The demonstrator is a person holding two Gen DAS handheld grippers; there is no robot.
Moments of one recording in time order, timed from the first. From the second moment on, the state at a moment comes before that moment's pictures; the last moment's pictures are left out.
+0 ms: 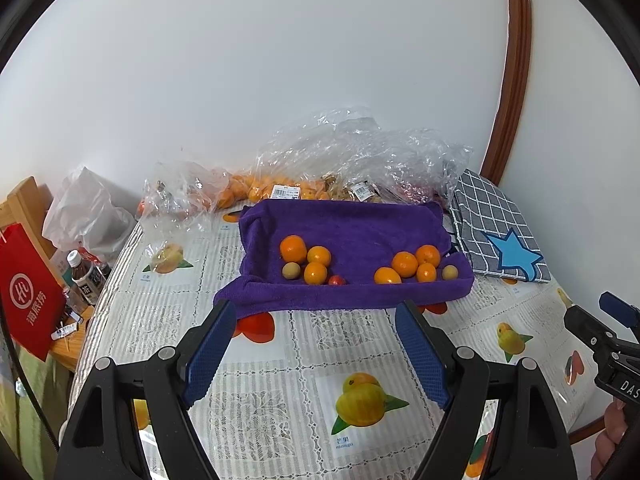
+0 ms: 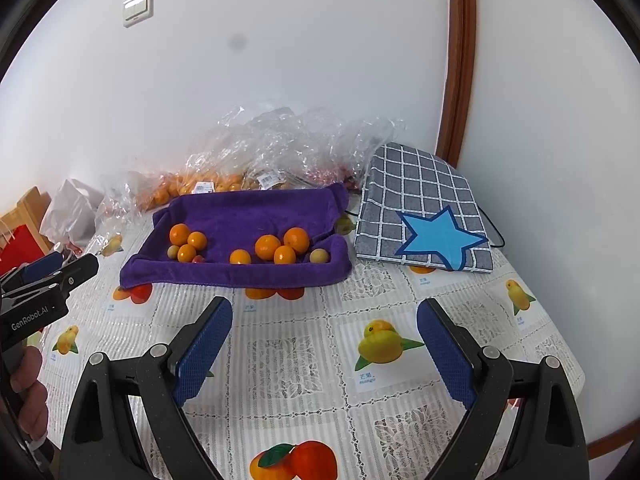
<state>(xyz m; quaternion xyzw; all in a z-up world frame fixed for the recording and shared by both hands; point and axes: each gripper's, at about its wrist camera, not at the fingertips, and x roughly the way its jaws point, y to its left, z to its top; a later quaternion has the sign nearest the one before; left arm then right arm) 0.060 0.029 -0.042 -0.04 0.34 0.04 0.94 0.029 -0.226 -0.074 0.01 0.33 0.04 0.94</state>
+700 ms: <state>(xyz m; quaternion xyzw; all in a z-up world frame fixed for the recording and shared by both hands) 0.057 0.031 -0.039 -0.04 0.34 0.04 0.94 0.029 -0.226 -0.073 0.01 0.33 0.04 0.94</state>
